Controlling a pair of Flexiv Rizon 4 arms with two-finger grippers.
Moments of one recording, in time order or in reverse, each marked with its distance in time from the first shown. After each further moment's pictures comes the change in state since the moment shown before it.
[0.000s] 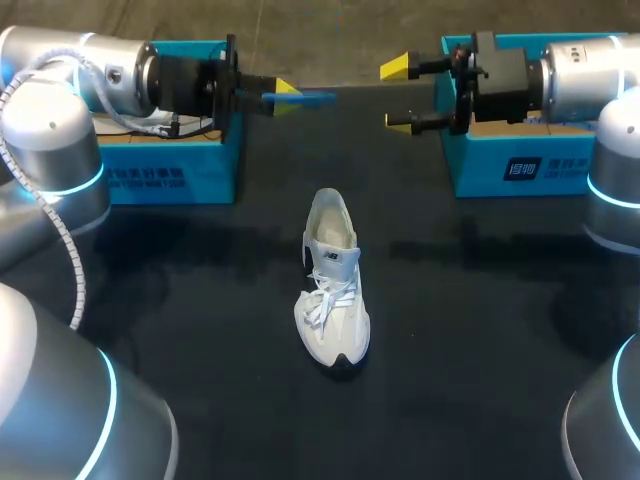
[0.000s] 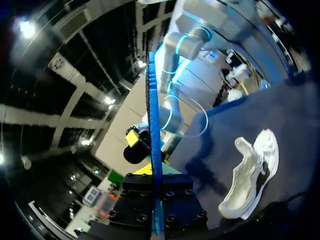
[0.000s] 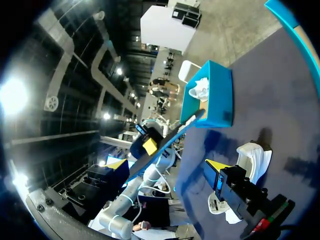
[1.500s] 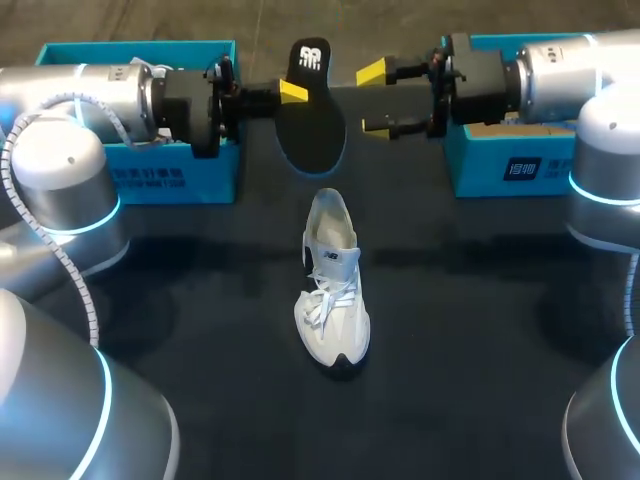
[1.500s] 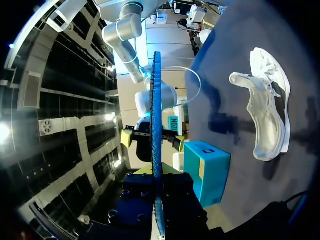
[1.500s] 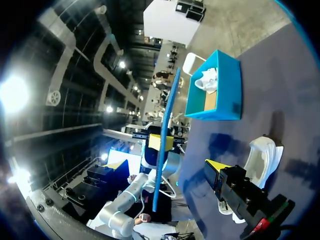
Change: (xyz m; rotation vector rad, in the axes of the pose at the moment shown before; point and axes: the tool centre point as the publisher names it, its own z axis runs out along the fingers) left arm -0.008 0.004 0.004 -0.162 -0.102 0.626; right arm 0.015 -0.019 0.031 0.066 0.030 -0.019
